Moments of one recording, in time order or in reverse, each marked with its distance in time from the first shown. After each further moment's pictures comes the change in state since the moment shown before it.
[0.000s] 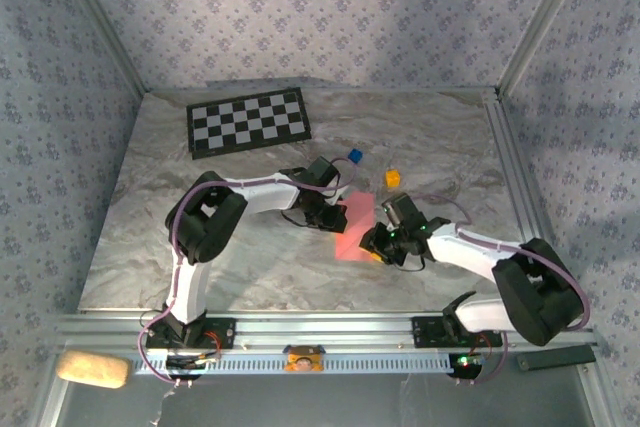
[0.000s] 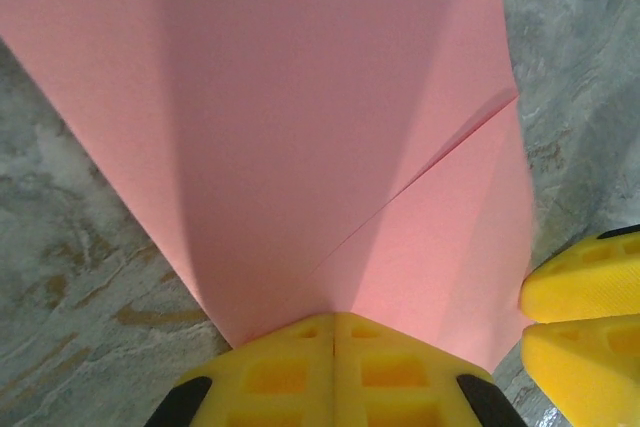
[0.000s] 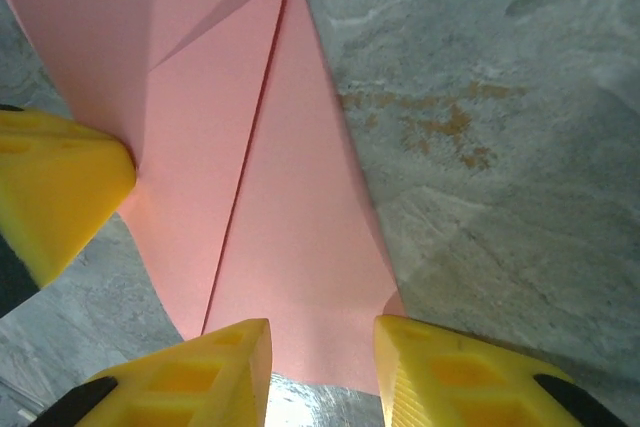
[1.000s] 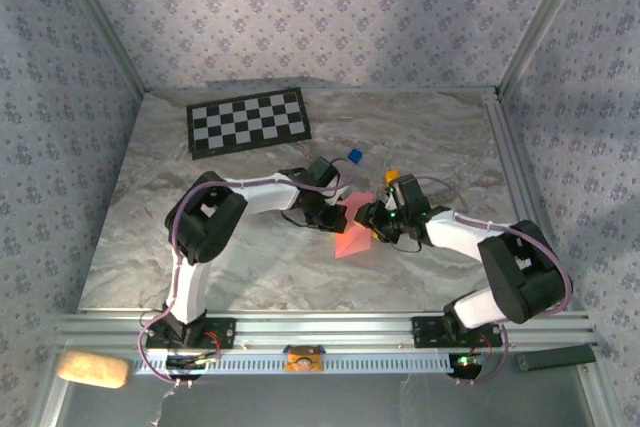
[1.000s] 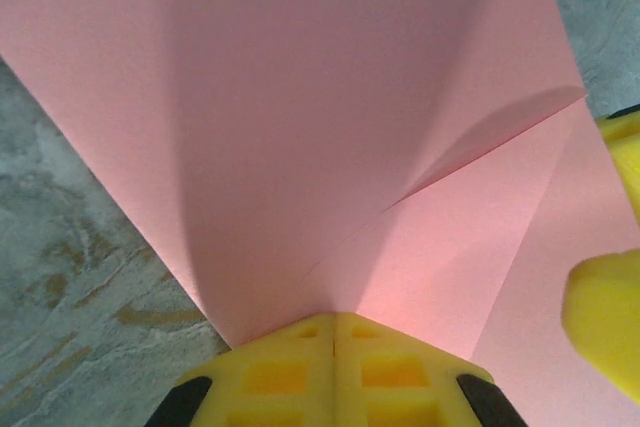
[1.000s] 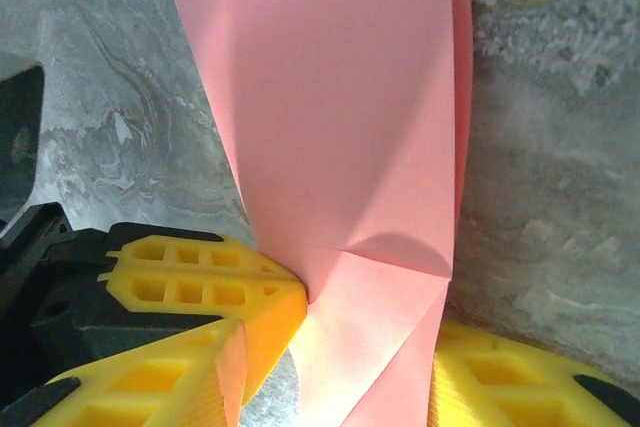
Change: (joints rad) left arm 0.000 -0.002 -0.002 0.003 -0.001 0.000; right arm -0.127 0.114 0.057 0.234 -0.116 -0.079
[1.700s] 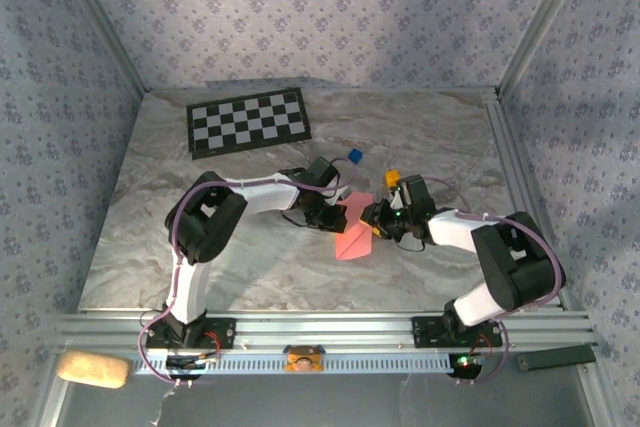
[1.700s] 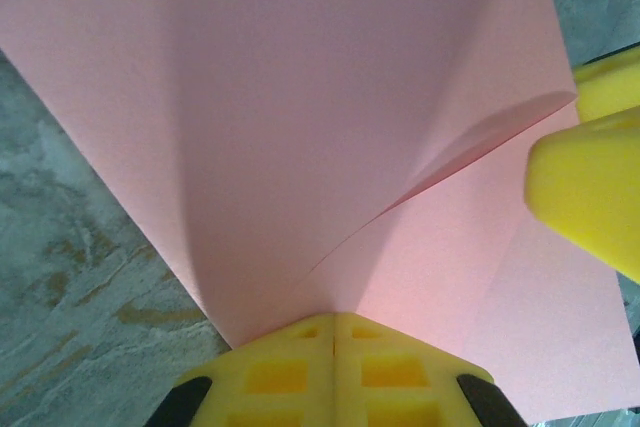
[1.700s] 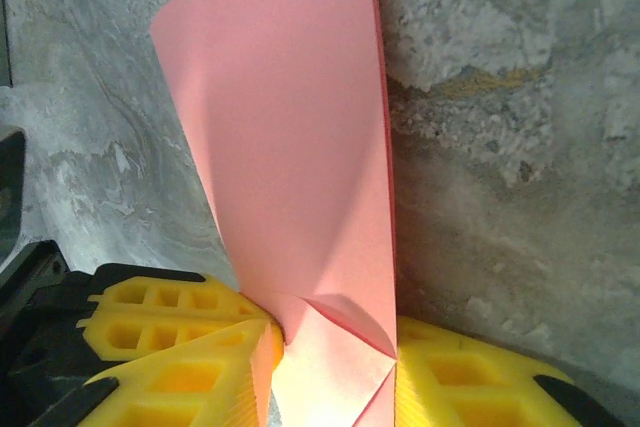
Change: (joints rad) left arm 0.000 0.000 0.000 0.000 0.000 -0.008; right arm -0.071 0.066 -0.037 0.118 -0.061 -0.021
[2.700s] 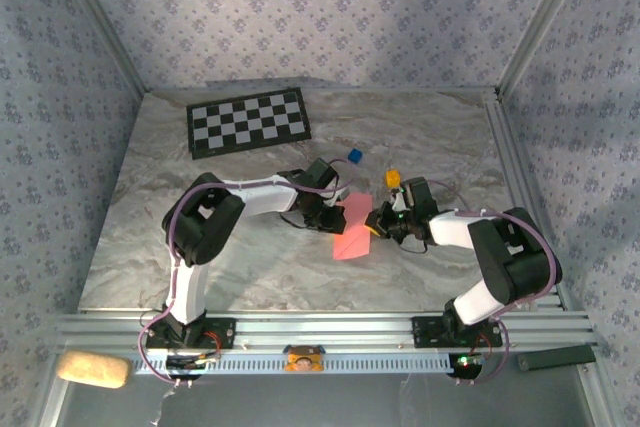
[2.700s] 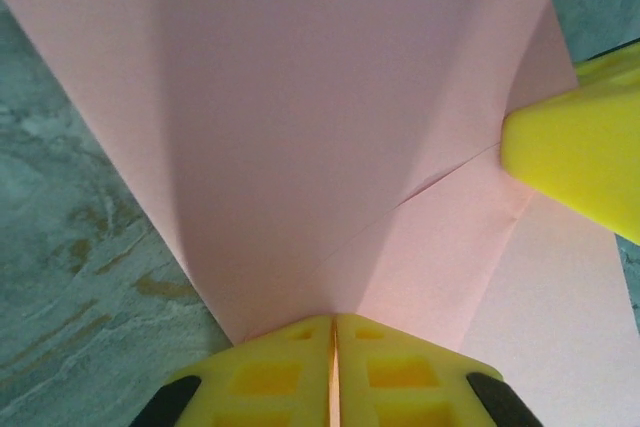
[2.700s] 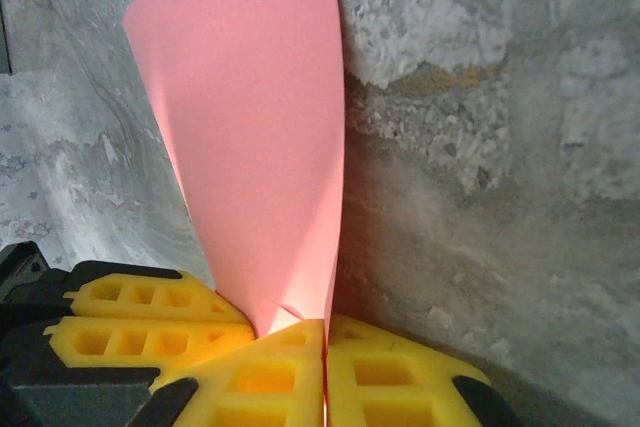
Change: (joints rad) left arm -0.001 -0.027 -0.031 0.018 -0.023 -0.020; right arm -0.035 0.032 -0.023 0.036 -0.054 -0.034
